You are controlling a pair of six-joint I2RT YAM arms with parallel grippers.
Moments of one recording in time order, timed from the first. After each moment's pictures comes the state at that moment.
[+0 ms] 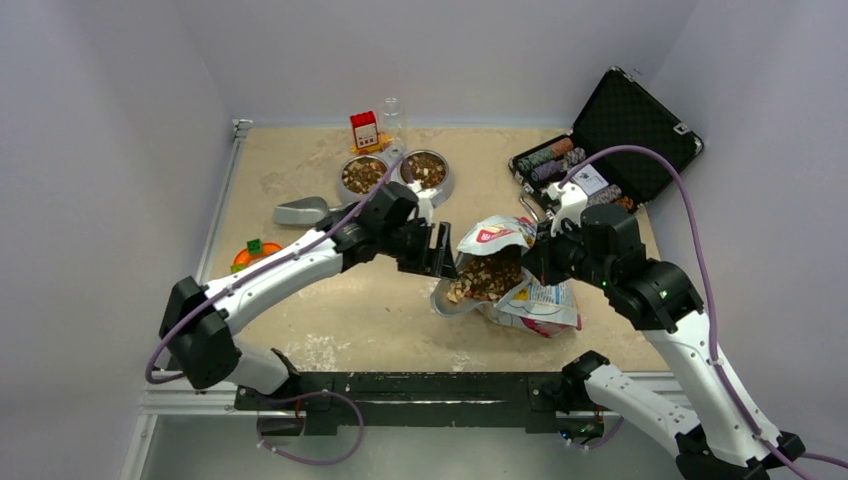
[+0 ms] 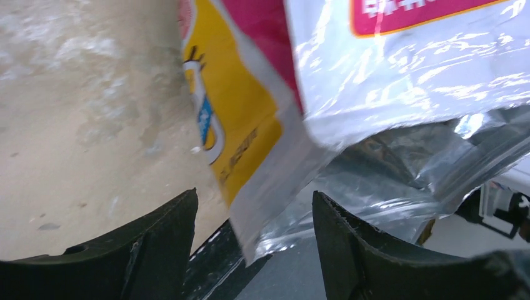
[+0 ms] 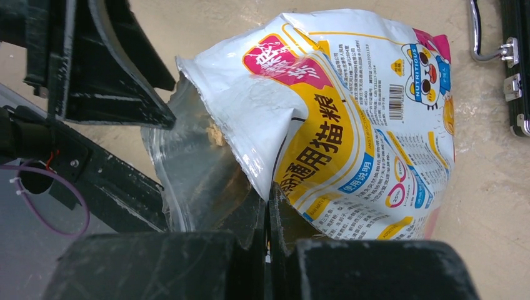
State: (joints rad) left arm -0.77 1.38 1.15 -0.57 0.35 -0.62; right arm 0.52 0.82 1.17 -0.96 -0.10 0.23
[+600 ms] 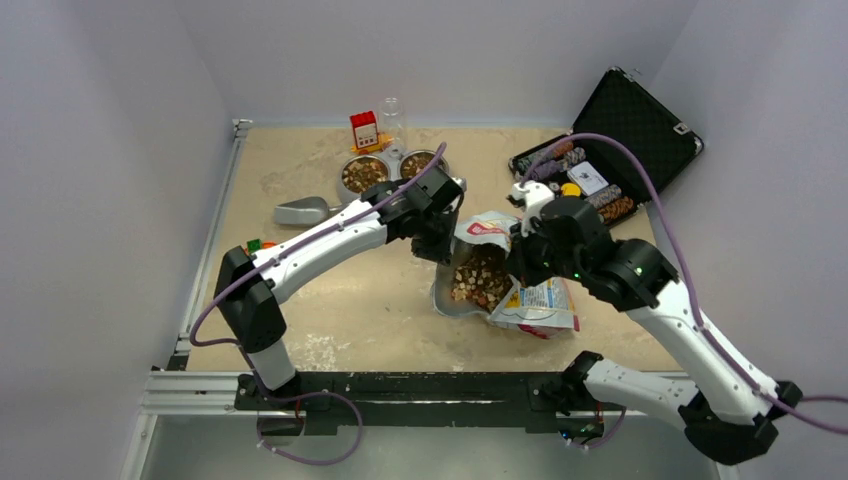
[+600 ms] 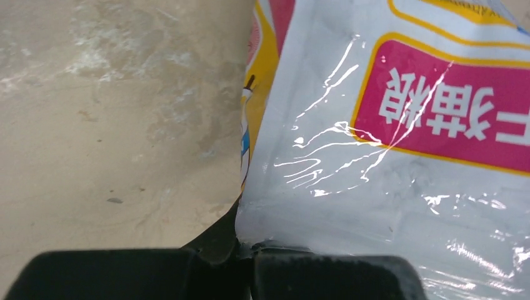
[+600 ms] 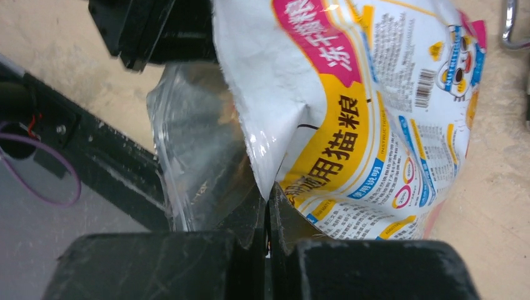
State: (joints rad) left arm -0.90 1.73 1.62 -0.91 0.09 -0.61; right arm 0.67 0.92 1.24 -1.03 0.01 0.27
